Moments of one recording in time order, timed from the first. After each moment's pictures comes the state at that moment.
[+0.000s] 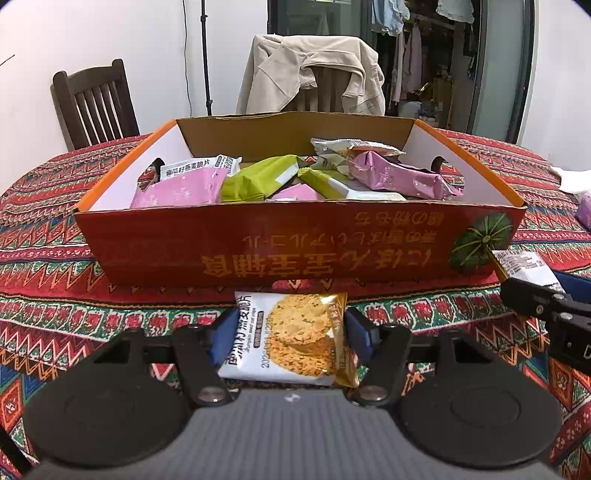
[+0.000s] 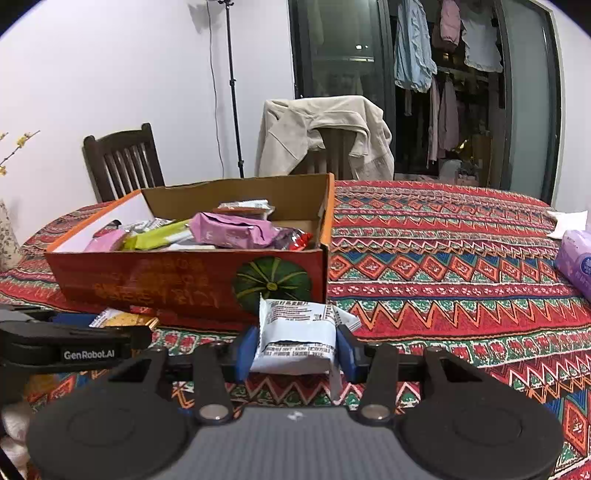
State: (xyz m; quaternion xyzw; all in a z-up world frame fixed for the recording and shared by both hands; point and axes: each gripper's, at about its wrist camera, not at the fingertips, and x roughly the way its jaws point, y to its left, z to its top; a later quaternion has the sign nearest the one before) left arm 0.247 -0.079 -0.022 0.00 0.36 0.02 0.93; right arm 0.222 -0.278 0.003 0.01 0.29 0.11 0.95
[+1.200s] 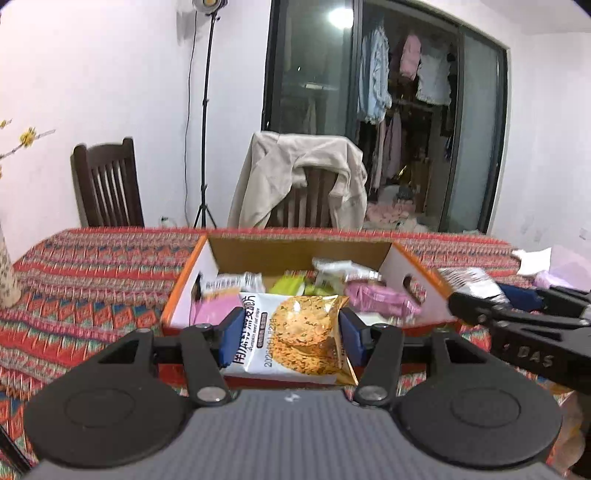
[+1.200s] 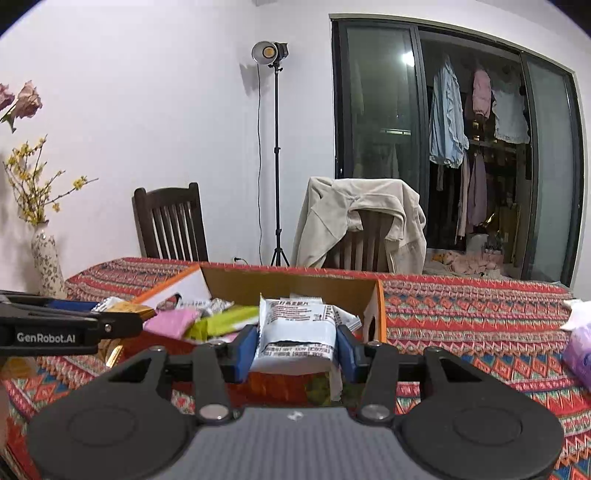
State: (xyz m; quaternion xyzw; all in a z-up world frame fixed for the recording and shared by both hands) left arm 0.188 -0.038 0.074 -0.02 0.21 -0.02 0.98; right arm 0.191 -0.248 0.076 -0.01 0.17 0.16 0.97
